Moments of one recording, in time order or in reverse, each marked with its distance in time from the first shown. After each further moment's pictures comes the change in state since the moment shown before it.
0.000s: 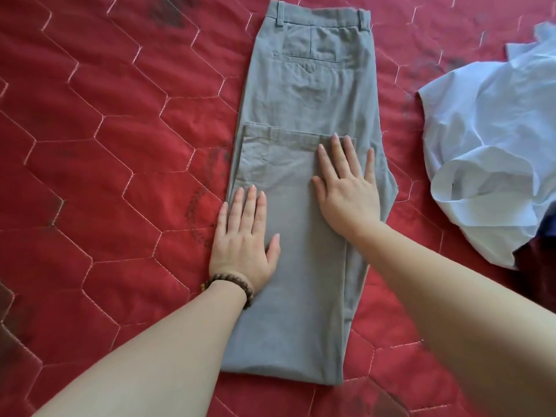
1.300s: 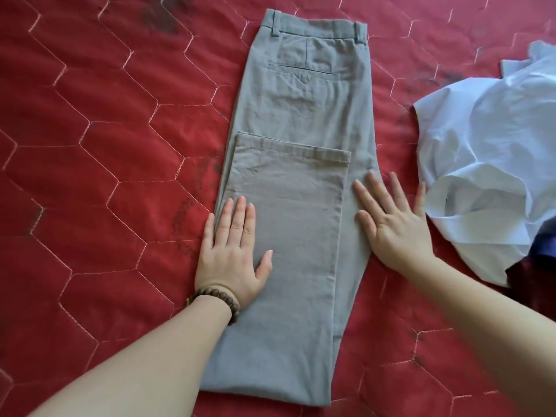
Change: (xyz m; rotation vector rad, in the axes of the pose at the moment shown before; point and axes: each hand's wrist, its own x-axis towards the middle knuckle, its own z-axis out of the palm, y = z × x) left_hand -0.001 -0.003 0.005 -0.001 -0.046 0.003; right_hand -0.044 0.089 0.002 -0.113 -0.142 -0.017
